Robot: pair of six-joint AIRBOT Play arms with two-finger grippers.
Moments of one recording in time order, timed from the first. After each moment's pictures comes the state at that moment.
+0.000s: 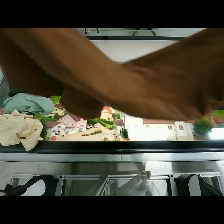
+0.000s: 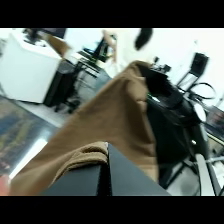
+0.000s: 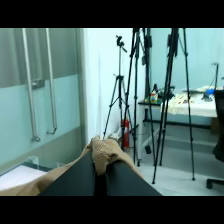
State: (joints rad) left arm 0.34 -1.16 1.75 -0.14 -1.62 -1.11; right arm -0.66 -0.52 1.17 0.00 1.06 0.61
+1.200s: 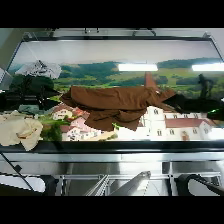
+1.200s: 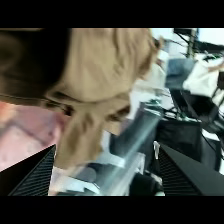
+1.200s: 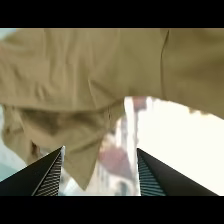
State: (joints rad) left arm 0.45 -1.70 1.17 0.47 -1.49 -1.01; right arm -0.29 -1.23 0.75 -0.56 1.06 0.94
